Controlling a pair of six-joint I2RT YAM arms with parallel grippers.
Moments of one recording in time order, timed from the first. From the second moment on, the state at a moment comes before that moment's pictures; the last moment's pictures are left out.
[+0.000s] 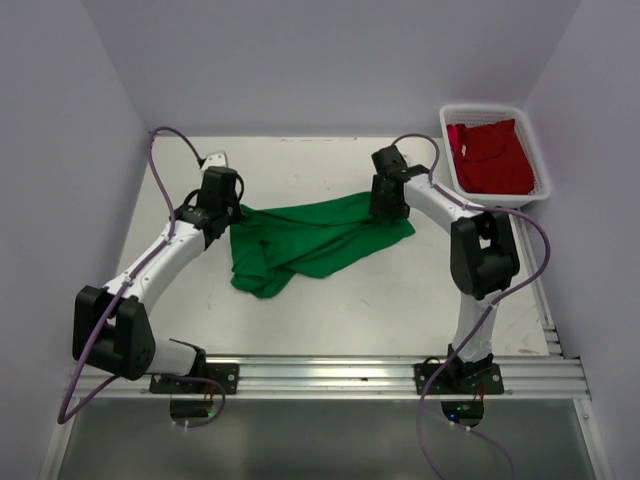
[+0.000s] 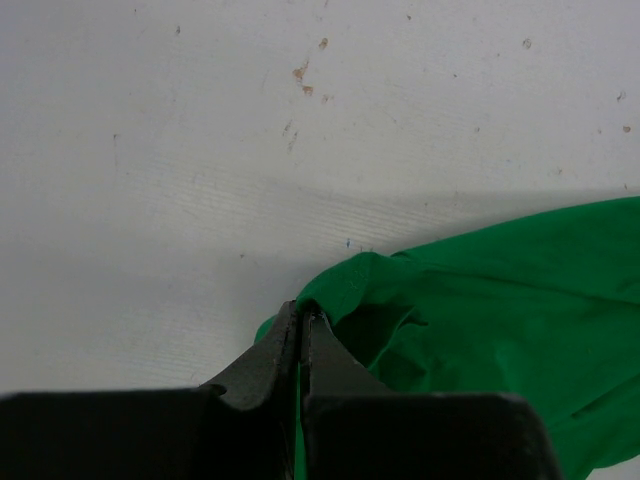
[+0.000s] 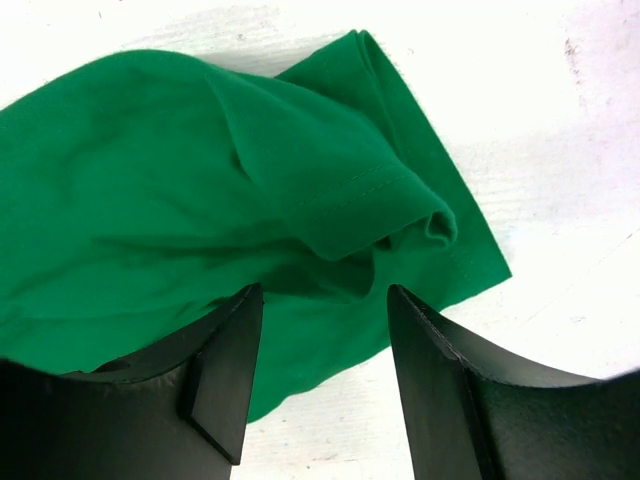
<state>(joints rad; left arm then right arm) -0.29 1.38 1.03 -0.40 -0.34 -0.43 0.37 1.96 1.51 -0.65 0.26 0.47</state>
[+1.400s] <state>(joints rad) -0.29 1.36 1.02 -0.40 -0.31 -0.43 0.36 2.02 1.48 -0.65 0.24 0.55</state>
